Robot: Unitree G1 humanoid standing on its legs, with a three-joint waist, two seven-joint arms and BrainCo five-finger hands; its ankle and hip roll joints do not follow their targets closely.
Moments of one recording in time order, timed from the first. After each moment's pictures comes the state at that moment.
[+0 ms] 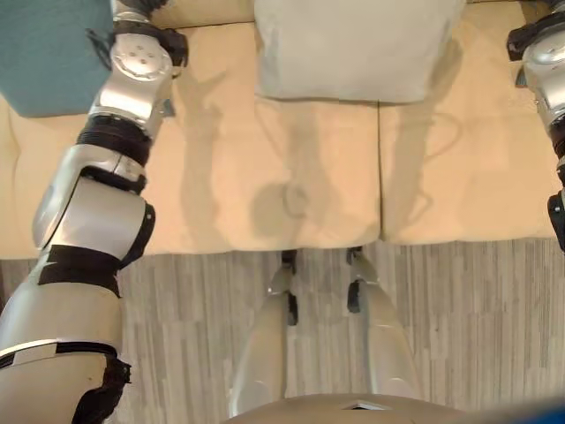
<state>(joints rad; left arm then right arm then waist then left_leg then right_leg) -1.40 0.72 -0.53 1.03 -0.46 -0.20 0.44 -1.49 -0.80 0.60 1.07 0.24 -0.01 -0.54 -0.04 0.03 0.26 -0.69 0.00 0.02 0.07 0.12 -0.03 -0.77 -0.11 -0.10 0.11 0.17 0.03</state>
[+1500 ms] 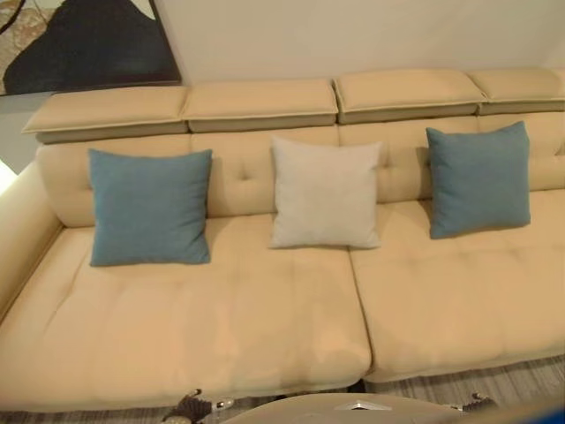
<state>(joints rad) 0.07 0.26 -0.08 1.24 -0.01 -0.05 0.07 0.04 -0.37 0.08 1.30 -0.10 -0.01 -0.12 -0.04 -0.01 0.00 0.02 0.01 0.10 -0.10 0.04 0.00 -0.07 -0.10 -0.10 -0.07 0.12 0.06</state>
